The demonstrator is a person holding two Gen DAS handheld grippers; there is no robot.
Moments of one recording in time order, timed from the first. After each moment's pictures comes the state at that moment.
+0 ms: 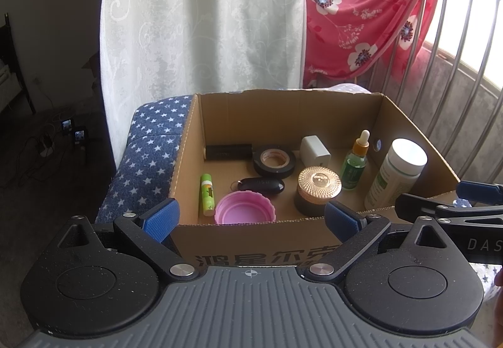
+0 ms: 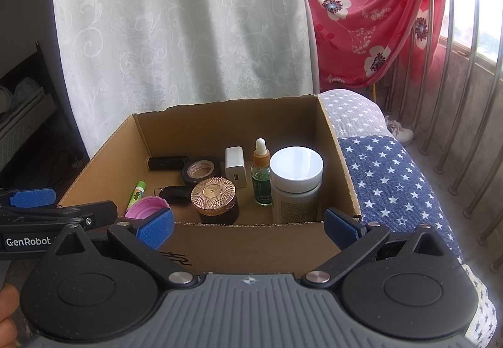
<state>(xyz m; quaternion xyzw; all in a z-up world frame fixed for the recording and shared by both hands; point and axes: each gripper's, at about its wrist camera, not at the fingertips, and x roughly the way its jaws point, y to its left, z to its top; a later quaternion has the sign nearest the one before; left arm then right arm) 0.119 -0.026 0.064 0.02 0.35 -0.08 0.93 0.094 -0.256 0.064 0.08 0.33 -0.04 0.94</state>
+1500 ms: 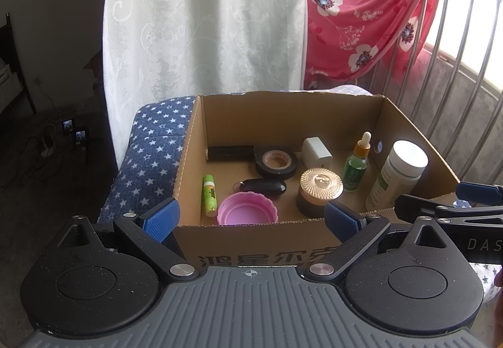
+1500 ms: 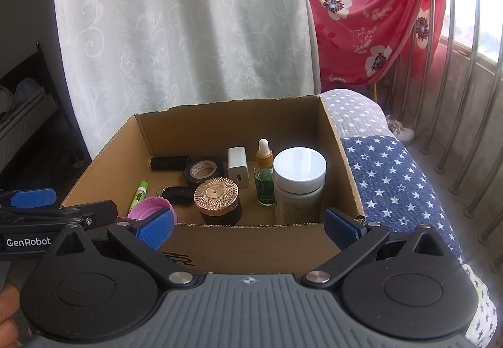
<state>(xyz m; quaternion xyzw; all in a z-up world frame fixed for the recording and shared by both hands) 0.118 -0.025 0.065 0.02 0.35 -0.08 0.93 0.095 -0.254 0.065 0.08 0.33 -0.04 0.94</state>
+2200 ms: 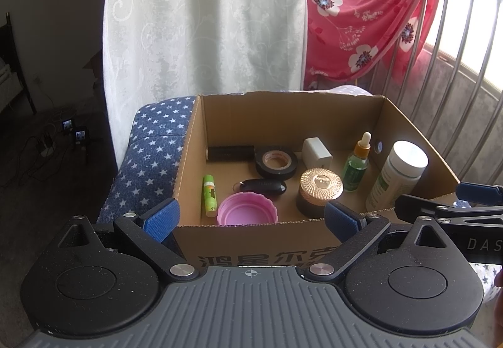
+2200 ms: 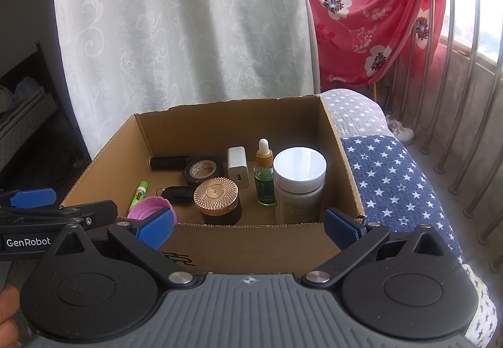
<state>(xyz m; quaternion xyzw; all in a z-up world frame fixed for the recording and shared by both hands) 0.117 -0.025 0.065 0.02 0.35 -0.08 0.93 0.095 -0.253 0.066 0.08 0.33 -0.04 0.94</state>
